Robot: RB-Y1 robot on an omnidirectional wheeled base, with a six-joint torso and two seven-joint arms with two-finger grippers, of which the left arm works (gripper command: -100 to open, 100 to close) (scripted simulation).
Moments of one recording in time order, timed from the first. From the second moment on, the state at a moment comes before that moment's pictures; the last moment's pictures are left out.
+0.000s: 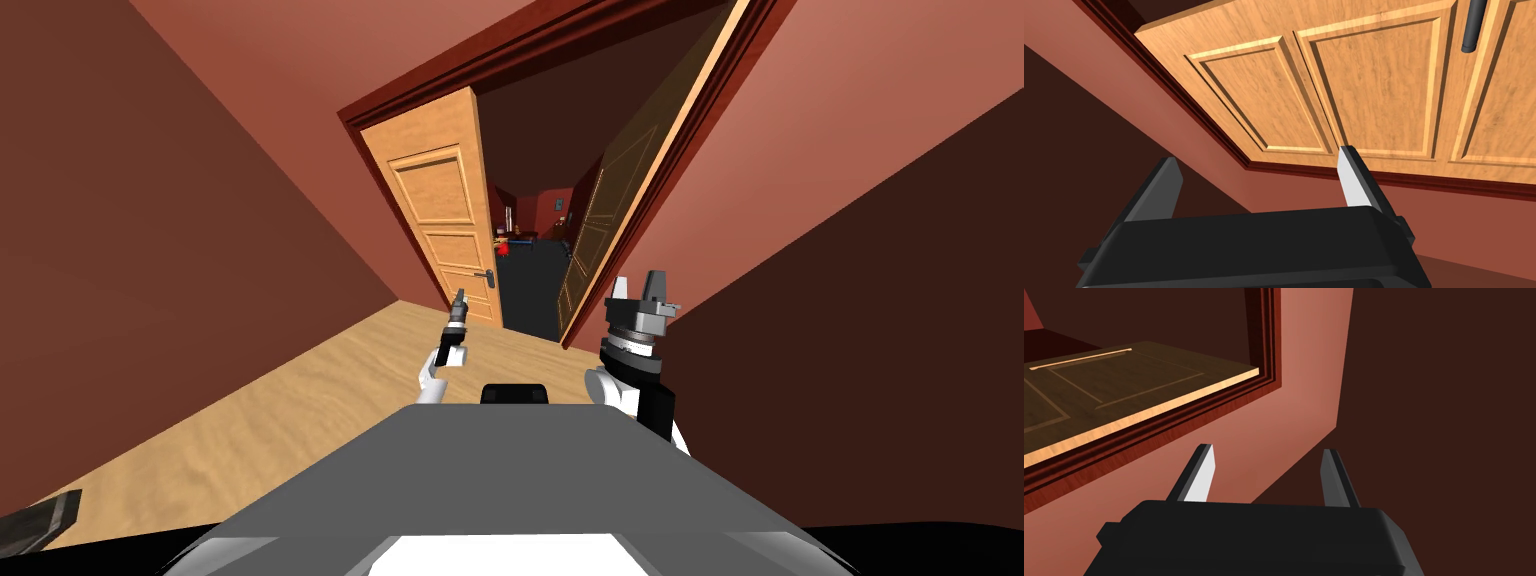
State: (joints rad) arm 0.09 0.06 0.03 -1.60 -0.06 -0.52 -0.11
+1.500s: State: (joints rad) arm -0.14 0.05 0.06 -1.23 -0.03 -0.46 -0.08
